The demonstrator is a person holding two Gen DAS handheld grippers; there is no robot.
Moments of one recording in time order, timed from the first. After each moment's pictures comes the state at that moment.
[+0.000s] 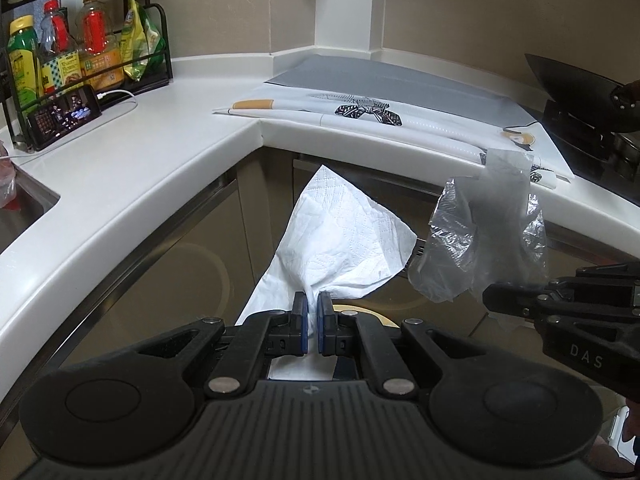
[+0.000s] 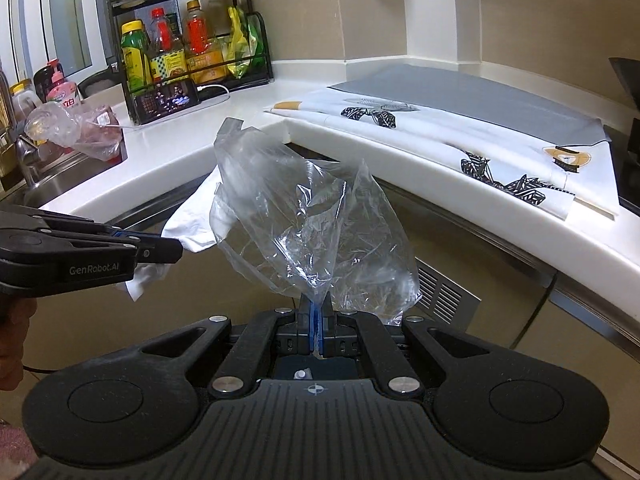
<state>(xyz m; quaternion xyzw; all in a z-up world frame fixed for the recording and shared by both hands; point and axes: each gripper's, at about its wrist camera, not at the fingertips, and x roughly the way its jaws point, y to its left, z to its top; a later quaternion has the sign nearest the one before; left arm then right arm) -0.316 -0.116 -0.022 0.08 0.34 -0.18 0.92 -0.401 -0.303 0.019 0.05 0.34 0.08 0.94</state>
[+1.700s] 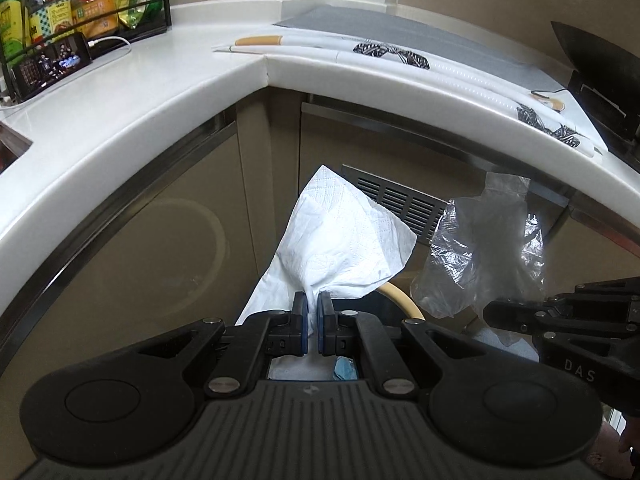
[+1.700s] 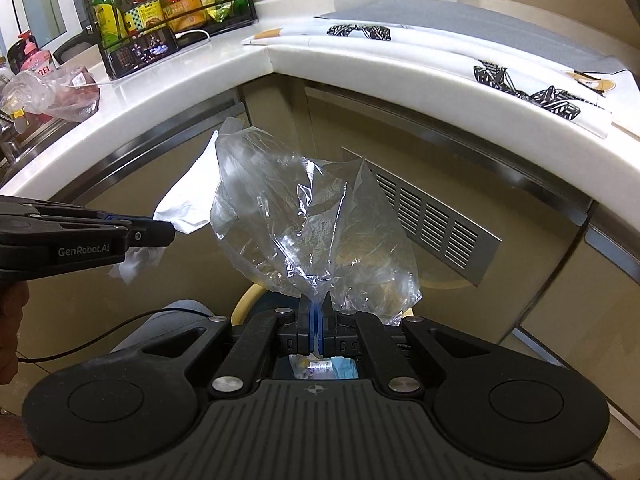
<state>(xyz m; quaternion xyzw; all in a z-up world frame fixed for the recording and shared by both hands) -0.284 -0.124 -0.068 0.07 0.40 -0.16 0.90 -0.369 -0.312 -0.028 0.06 0.41 0.09 0.90</state>
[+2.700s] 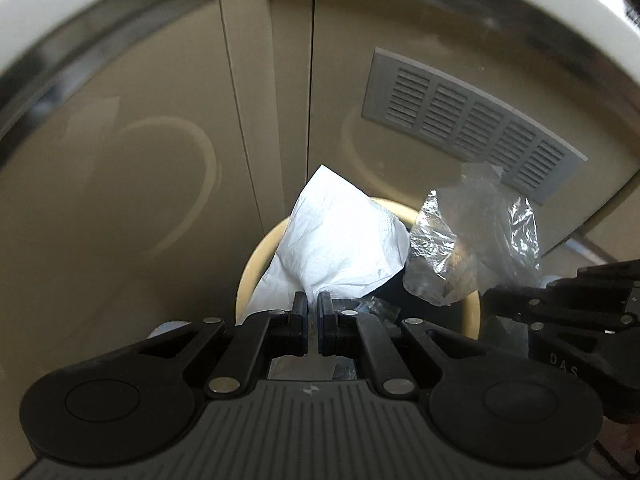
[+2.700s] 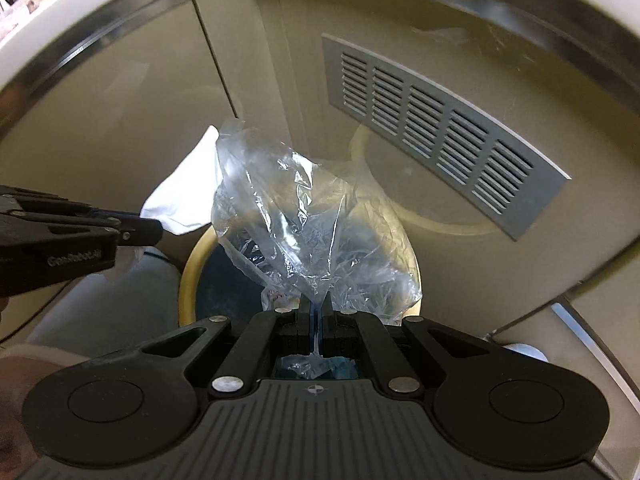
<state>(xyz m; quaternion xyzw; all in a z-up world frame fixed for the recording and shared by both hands) -0.214 -0.149 -0.172 0.09 0.51 -0.14 0.84 -0.296 -0.301 -0.127 0.04 0.52 0.08 0.85</state>
